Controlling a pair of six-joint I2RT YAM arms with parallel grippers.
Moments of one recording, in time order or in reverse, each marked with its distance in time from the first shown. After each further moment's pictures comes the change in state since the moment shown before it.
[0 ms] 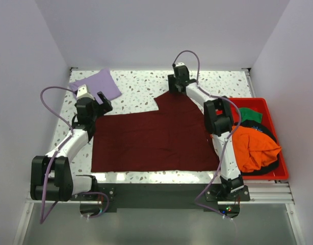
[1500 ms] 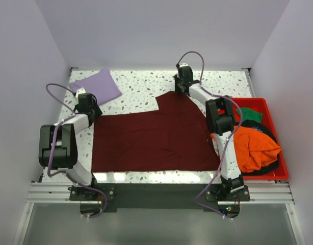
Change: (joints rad) left arm 0.105 0.347 0.164 -0.138 -0.138 0.054; right arm -0.035 0.008 -0.027 0.053 -0.078 0.042
